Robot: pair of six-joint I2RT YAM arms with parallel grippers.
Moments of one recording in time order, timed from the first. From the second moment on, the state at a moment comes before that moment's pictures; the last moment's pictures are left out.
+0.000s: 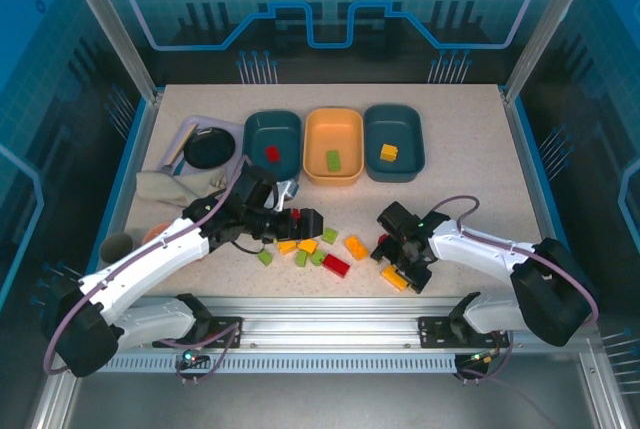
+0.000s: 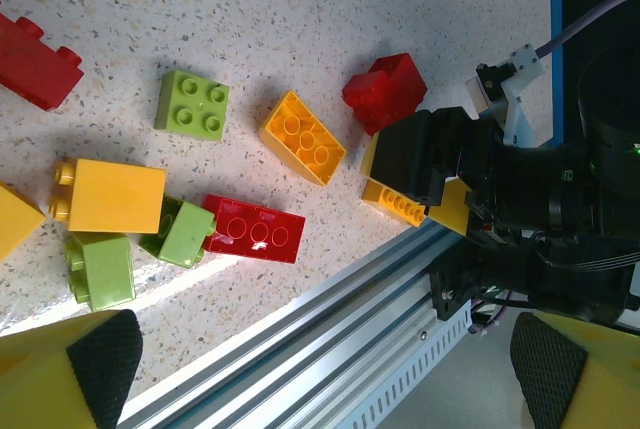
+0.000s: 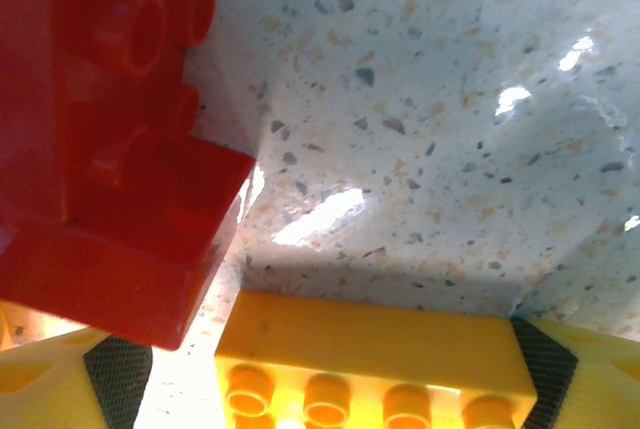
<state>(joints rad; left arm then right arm) -0.64 1.12 0.86 -0.60 0.43 -0.75 0.67 1.31 0.62 -0.78 -0.11 1.39</state>
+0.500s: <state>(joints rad) -0.65 1.12 0.86 -0.59 0.43 -0.75 0.67 1.36 0.63 -0.81 -0.11 1.40</state>
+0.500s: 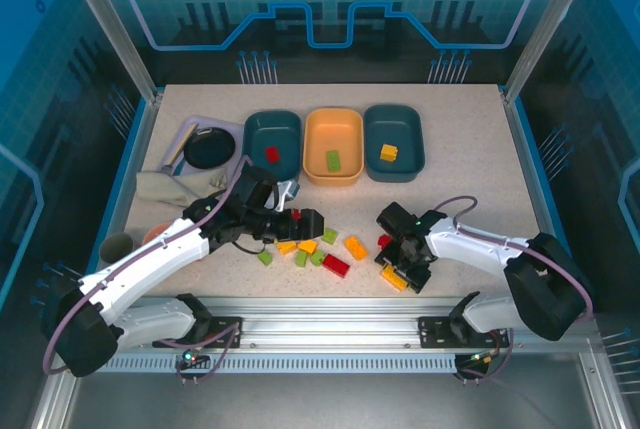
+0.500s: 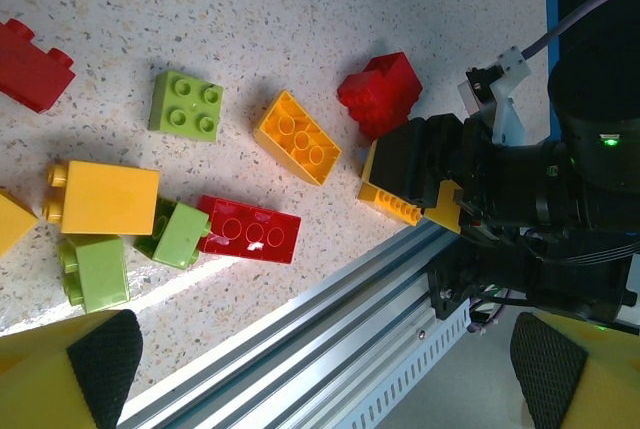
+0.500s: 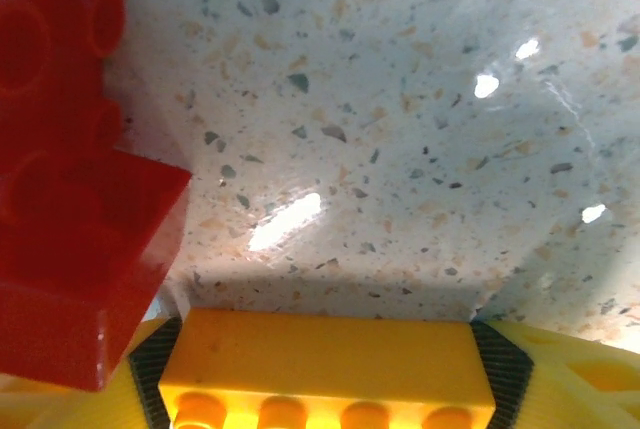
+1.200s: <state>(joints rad) -0.63 1.18 1.04 -0.61 0.41 -0.80 0.61 1.40 1.18 -0.93 0.02 1.21</state>
